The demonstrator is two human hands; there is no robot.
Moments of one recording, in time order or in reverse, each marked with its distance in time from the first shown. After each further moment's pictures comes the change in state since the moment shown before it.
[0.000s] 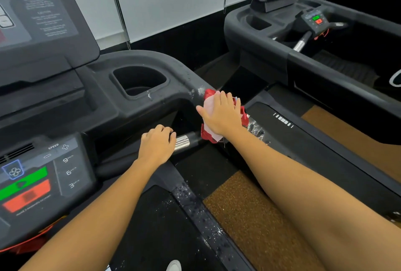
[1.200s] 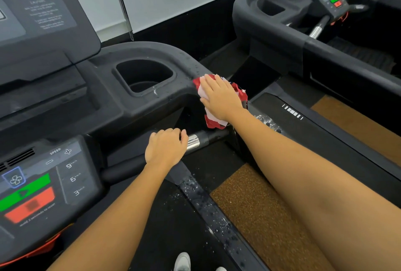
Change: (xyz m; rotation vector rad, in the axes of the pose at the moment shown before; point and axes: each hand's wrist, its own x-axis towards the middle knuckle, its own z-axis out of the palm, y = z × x) left_hand 0.008 -0.002 0.014 0.165 0.072 0.034; right_hand 0.055 -0.008 0.018 -0.286 0.007 -0.424
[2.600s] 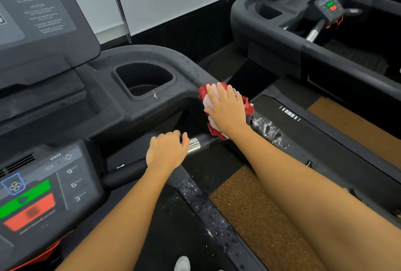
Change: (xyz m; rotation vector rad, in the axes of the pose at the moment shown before) left_hand 0.000 0.004 -0.005 -0.054 -0.031 -0.056; right_hand -0.024 -0.013 0.004 0.019 0.027 0.235
